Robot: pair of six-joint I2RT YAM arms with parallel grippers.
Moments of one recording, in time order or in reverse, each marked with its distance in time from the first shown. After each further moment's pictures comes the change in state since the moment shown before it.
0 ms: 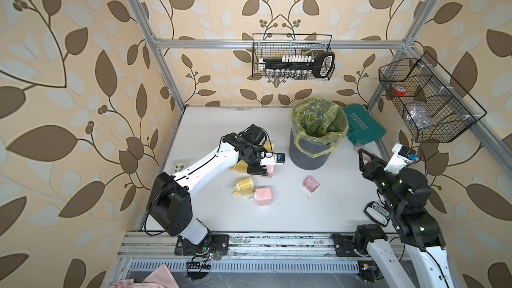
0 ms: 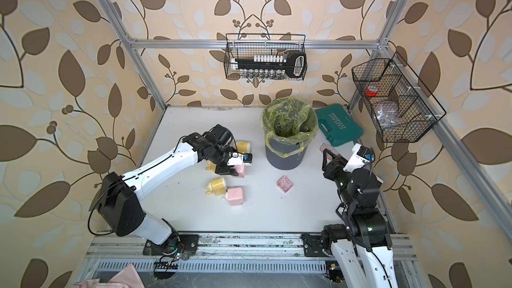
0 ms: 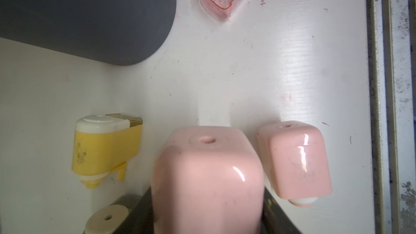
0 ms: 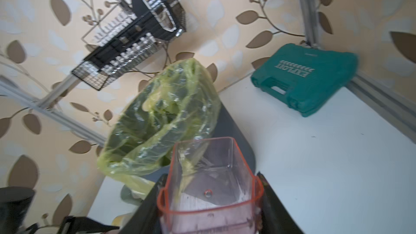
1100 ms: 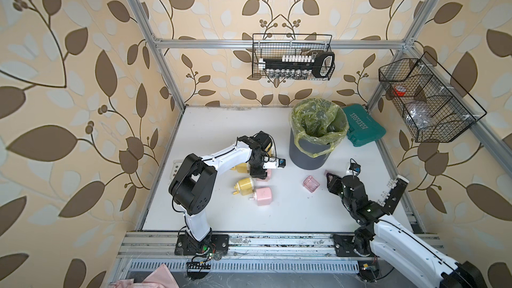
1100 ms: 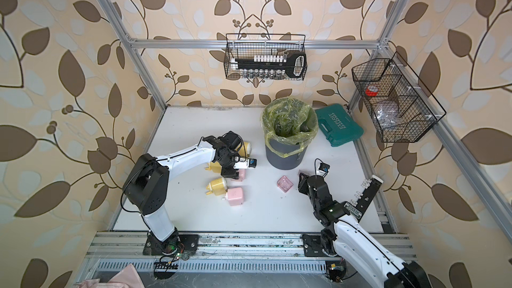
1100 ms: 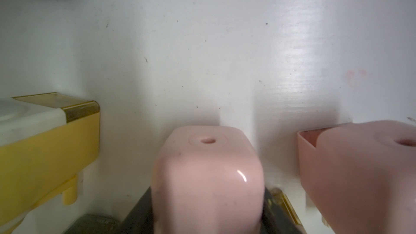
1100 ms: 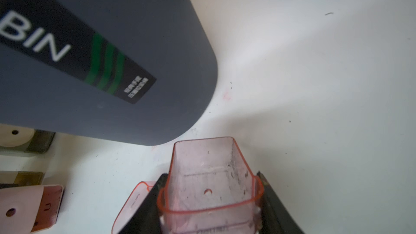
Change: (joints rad) left arm 0.002 0.222 -0.027 0.094 -0.127 -0.019; right arm 0.392 0.379 -0.558 0.599 0.264 0.089
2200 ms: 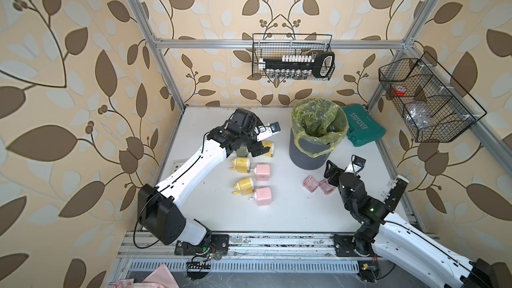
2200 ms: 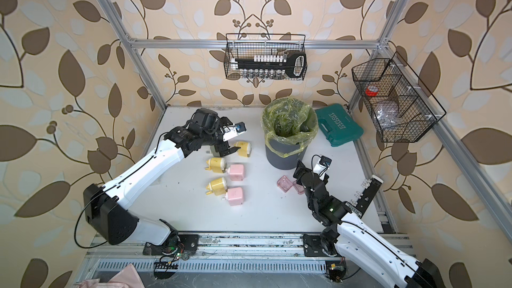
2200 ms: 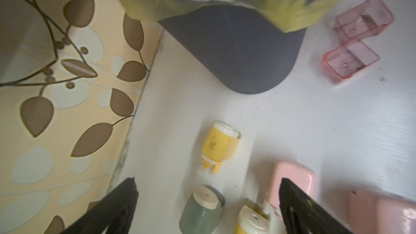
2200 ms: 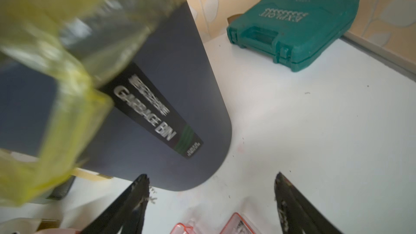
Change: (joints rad) left arm 0.117 -0.249 0.178 0.161 0.006 -0.169; right arm 0.173 -0.111 0.203 -0.150 0.337 -0.005
